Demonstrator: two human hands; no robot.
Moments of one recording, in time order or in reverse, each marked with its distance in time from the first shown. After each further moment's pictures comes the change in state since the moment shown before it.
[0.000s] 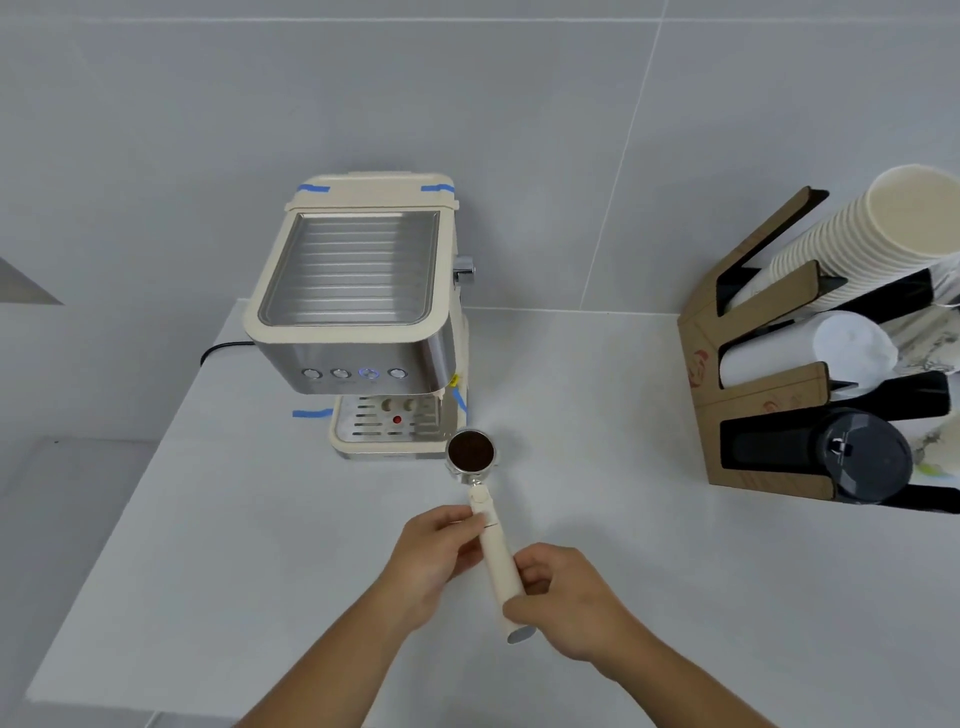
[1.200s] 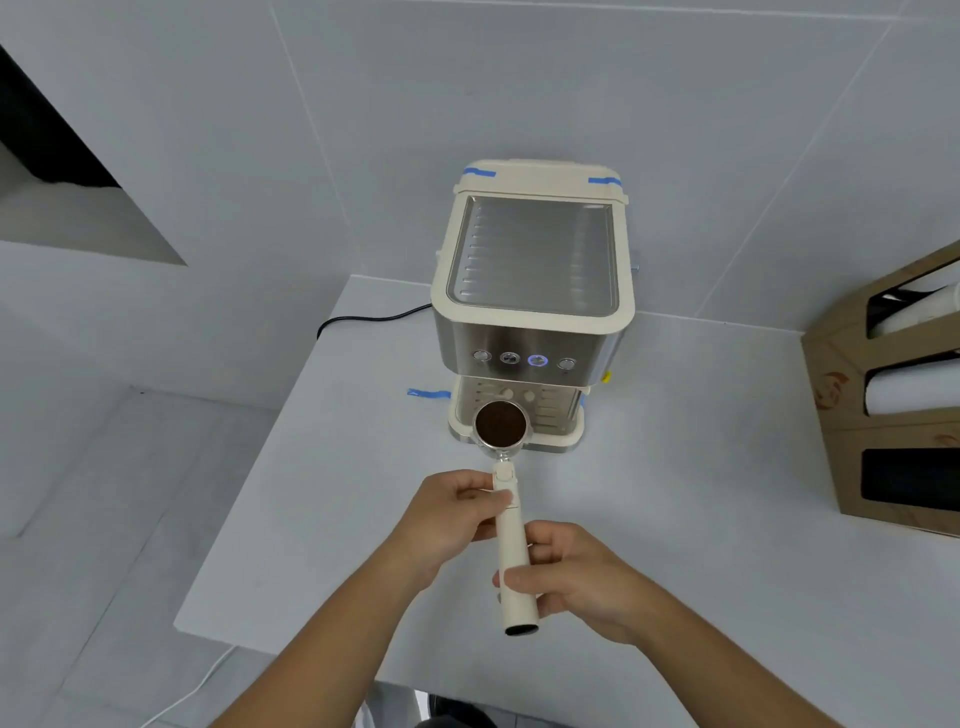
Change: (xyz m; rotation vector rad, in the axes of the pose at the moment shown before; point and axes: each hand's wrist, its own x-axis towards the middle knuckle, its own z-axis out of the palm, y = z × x) left_hand -0.035 0.059 -0.120 0.240 0.025 0.107; right_hand 0.026 -0.074 0.098 0.209 -0.376 0.032
